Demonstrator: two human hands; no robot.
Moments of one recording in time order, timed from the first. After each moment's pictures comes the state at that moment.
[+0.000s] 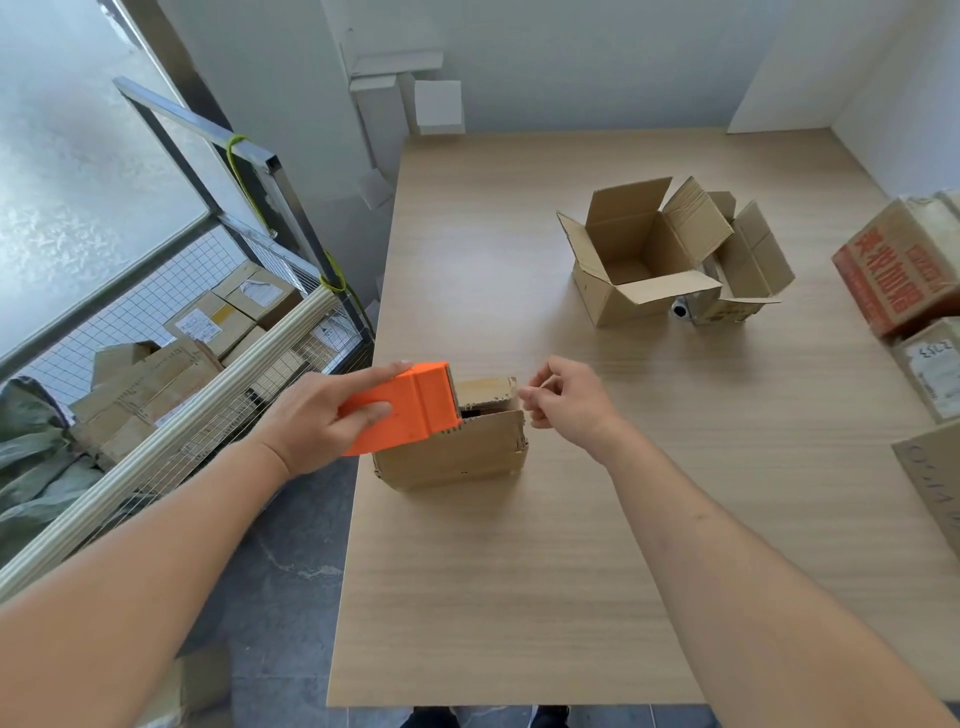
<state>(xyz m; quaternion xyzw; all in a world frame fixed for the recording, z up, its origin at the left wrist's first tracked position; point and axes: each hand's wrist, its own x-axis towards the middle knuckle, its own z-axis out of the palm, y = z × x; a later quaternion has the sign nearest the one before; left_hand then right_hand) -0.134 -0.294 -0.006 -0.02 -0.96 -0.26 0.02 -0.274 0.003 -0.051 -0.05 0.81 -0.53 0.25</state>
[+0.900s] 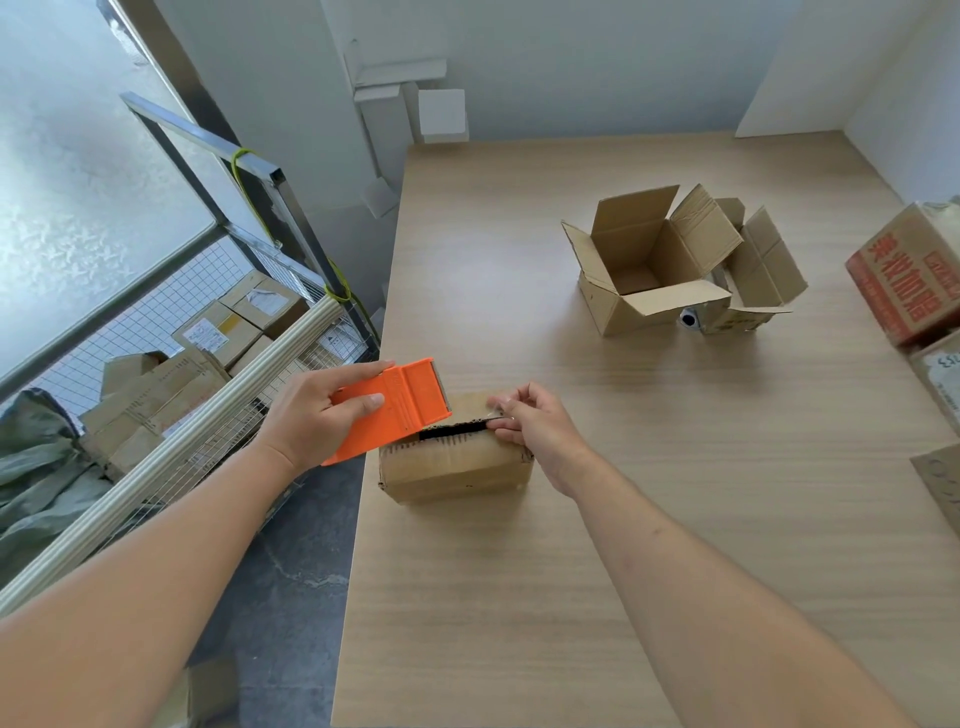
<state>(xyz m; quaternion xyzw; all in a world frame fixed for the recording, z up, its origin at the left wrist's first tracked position) -0.149 -0.300 -0.011 0.13 -0.91 -0.39 0.03 -0.255 -0.038 -0.066 0.05 0.67 -0.67 0.31</state>
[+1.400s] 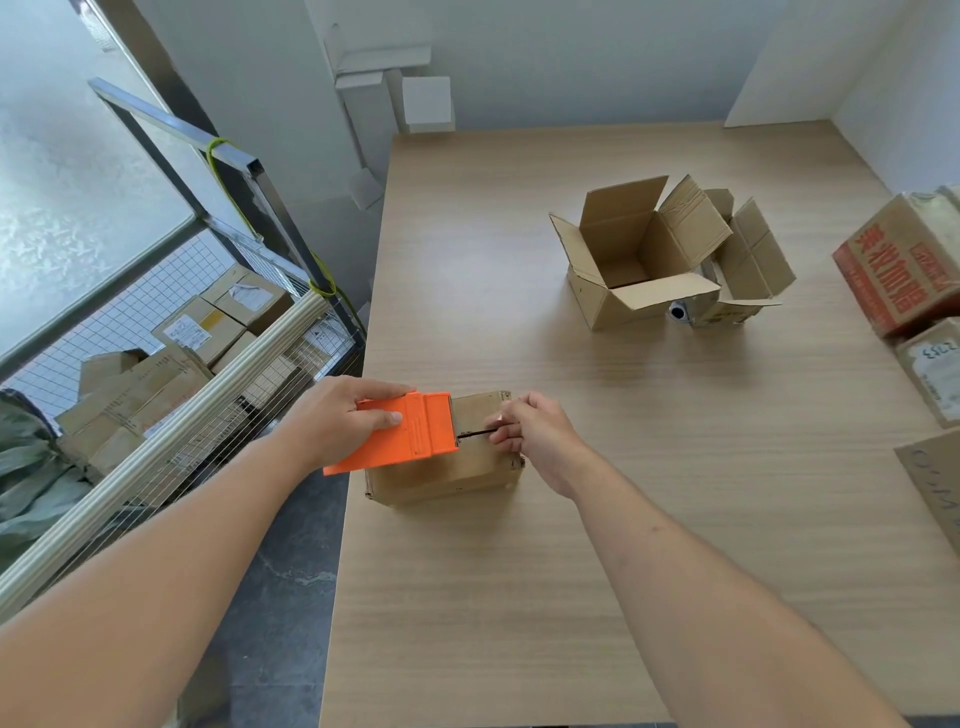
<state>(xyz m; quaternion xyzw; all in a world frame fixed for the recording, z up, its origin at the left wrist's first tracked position) -0.174 -0.286 -0.030 0.12 -0.93 -0.34 -0.12 -0.261 -0.026 -0.083 0.09 0.66 -0.66 0.34</state>
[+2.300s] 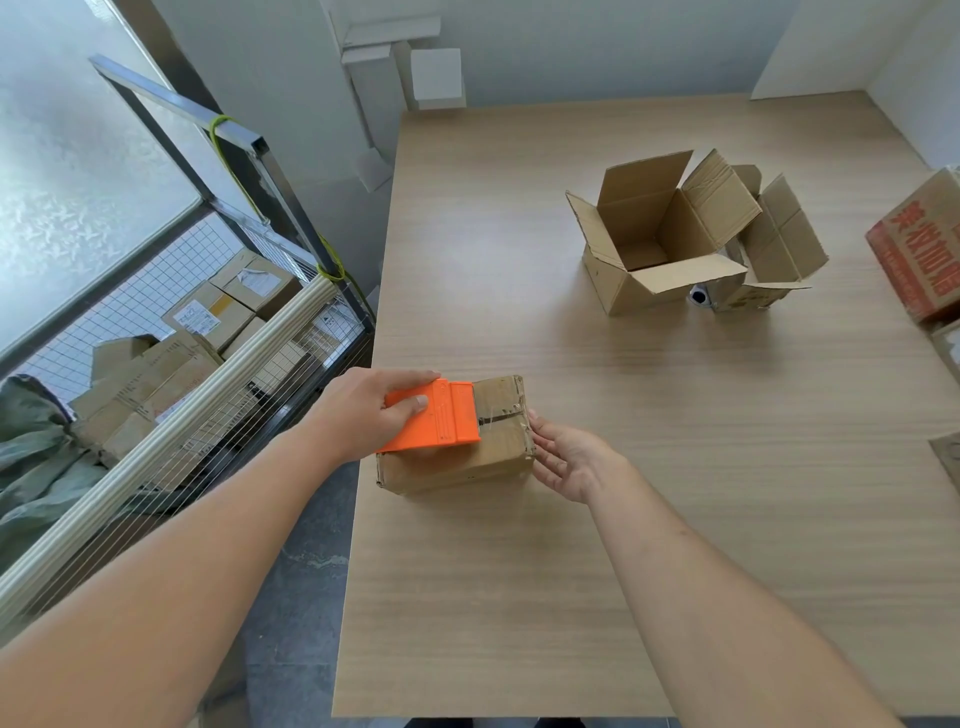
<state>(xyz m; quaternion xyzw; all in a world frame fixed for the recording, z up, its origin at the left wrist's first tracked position) -0.177 -0.268 -0.035 0.08 -0.96 -0.26 -0.08 -0.253 -0.007 -0.112 0.33 0.54 -0.66 0.41</state>
